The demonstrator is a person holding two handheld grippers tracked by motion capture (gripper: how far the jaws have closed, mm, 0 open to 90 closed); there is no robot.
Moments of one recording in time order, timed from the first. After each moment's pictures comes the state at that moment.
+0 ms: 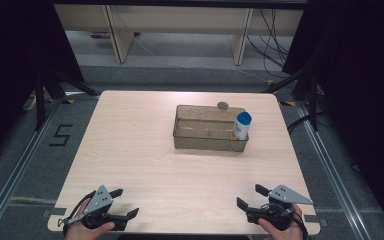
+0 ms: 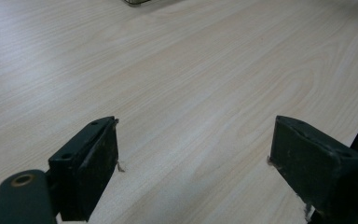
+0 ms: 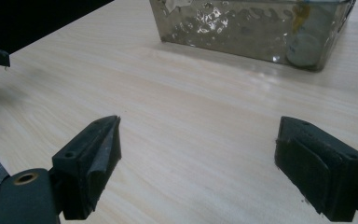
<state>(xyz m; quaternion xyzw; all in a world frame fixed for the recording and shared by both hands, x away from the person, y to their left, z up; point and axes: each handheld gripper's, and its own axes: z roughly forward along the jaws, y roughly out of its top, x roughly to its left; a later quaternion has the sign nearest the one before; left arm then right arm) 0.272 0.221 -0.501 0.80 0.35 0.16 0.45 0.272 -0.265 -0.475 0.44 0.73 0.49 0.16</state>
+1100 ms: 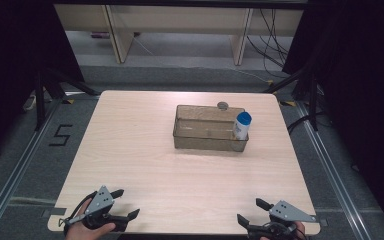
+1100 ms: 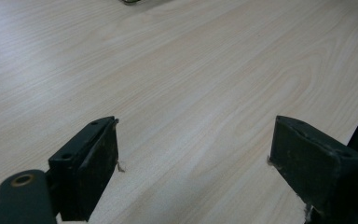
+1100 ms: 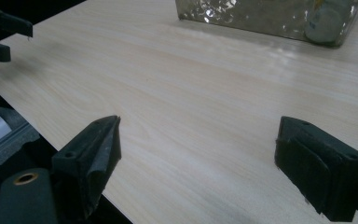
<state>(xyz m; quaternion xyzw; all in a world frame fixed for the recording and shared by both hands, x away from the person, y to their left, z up) 0.271 0.218 -0.502 0.80 0.35 0.16 0.45 0.236 -0.262 -0.483 0.43 0.75 0.48 0.15</state>
